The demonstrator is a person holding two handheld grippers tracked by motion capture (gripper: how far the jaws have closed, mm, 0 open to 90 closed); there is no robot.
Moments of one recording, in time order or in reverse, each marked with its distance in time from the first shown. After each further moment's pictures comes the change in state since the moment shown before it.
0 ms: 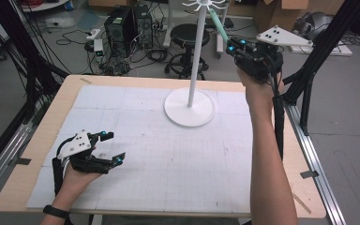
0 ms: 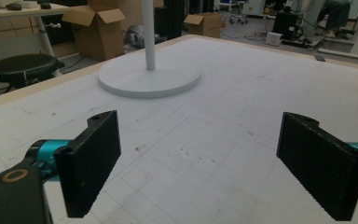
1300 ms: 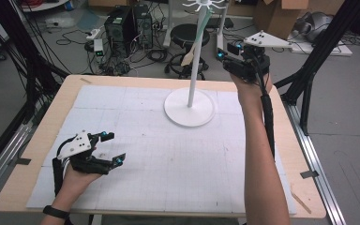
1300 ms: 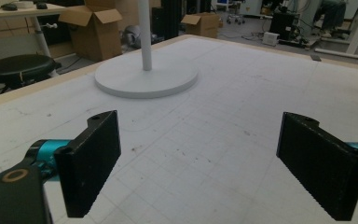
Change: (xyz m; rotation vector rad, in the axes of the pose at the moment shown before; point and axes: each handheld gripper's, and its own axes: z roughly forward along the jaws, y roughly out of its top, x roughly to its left) left arm -0.001 0.000 0.000 0.000 -0.011 0.000; right arm -0.003 -0.023 0.028 0.076 -0.016 0.028
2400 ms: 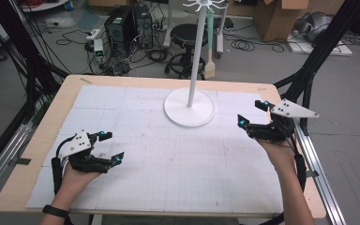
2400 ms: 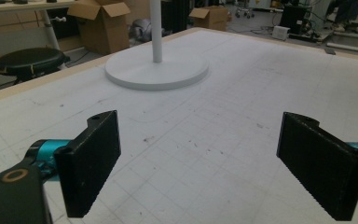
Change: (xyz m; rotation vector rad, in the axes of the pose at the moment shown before) left arm 0.006 -0.004 -0.001 0.023 0.037 0.003; right arm -0.018 -0.140 -0.097 0.100 0.114 -0.014
